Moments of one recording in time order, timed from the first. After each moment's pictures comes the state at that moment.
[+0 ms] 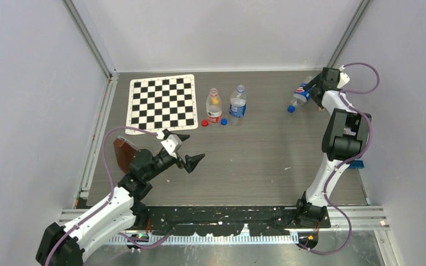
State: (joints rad) left arm -0.60 0.70 0.27 0.46 0.31 0.03; right arm -0.22 1.99 1.48 -0.19 0.18 0.62
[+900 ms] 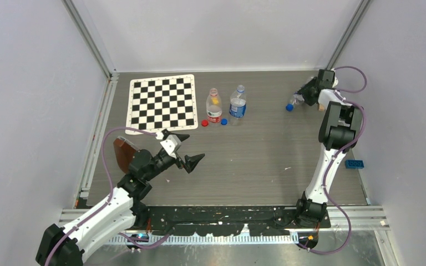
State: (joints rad) left arm -0.60 0.69 0.27 0.45 0.31 0.03; right arm -0.24 2.23 1.65 -0.18 -0.04 0.64
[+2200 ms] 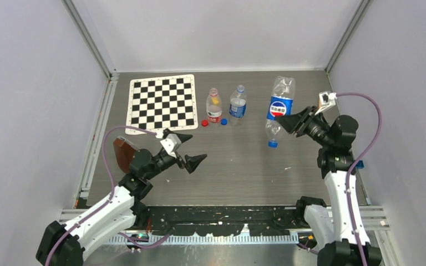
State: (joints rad) left arm -0.60 0.72 0.27 0.51 0.36 -0.03; right arm -0.19 0.81 0.68 0.04 -0.82 0.58
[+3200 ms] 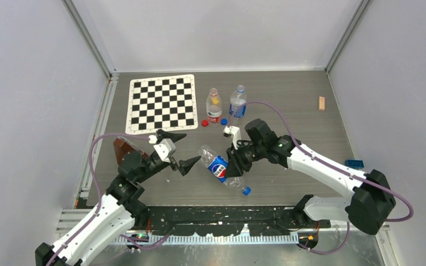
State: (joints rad) left arm -0.60 0.54 0.37 0.24 0.38 0.09; right arm 0.74 1.20 0.84 -0.45 -0.64 0.13
